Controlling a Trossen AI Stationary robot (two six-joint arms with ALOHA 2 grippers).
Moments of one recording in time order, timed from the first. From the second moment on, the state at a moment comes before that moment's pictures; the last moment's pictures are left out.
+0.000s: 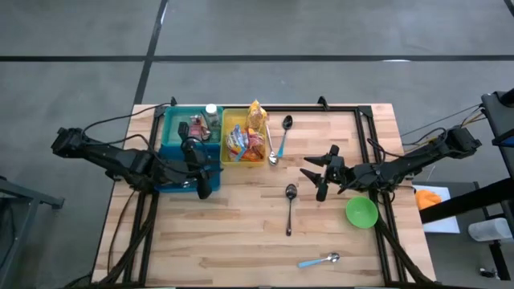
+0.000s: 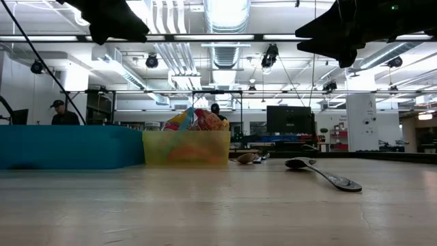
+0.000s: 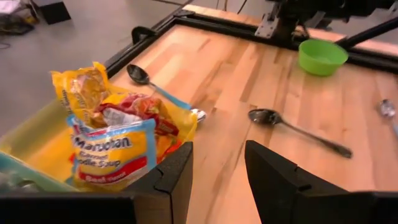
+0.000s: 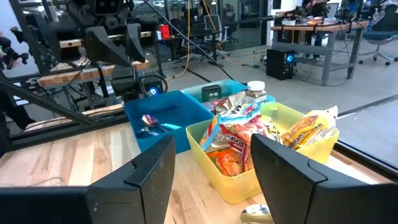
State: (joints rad) left arm -0.28 0.97 0.78 -0.40 -0.58 -0.39; right arm 0.31 0.98 0.33 0.58 0.68 0.19
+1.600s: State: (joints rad) left arm -0.28 0.97 0.78 -0.36 -0.58 -0.40; right arm 0.31 0.98 0.33 0.58 0.68 0.19
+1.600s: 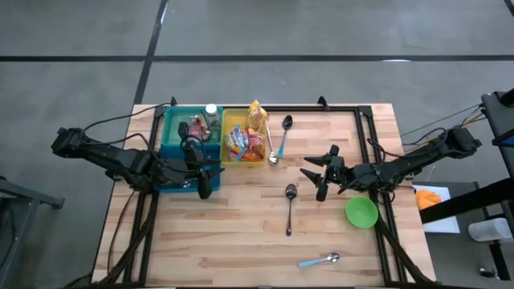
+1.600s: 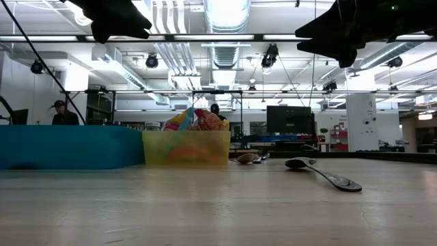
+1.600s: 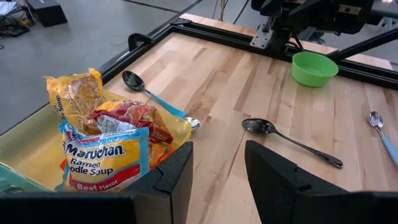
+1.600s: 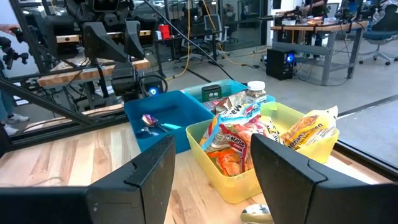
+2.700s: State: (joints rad) left arm -0.28 0.97 0.78 -0.36 -0.58 -0.40; right arm 0.28 1.19 0.44 0.58 0.79 -0.23
